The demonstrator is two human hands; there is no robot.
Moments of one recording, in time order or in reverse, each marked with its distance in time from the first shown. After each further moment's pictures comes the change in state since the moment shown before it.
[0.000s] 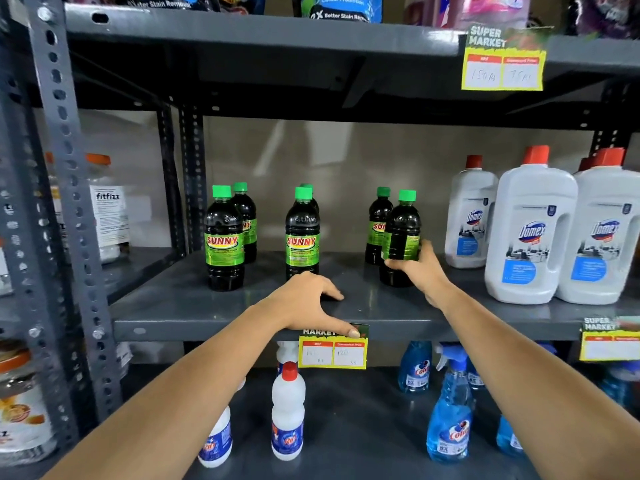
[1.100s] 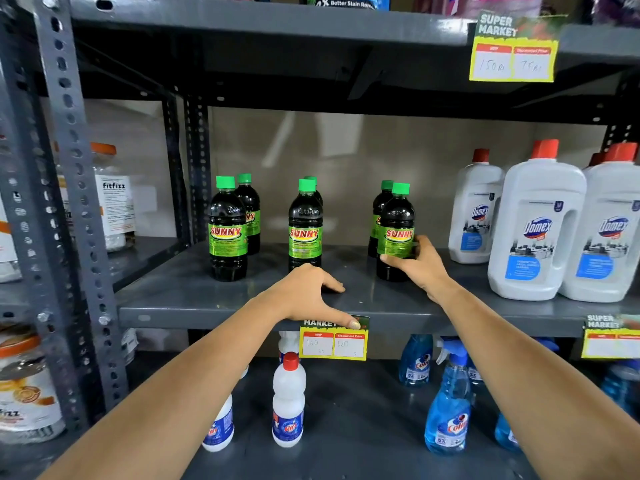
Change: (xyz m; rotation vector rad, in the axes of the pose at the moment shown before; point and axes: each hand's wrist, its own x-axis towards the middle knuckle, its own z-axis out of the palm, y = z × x) left_hand -0.002 0.001 0.001 -0.061 0.012 -0.032; right_hand -0.006 -0.002 0.001 -0.084 -0.056 -0.019
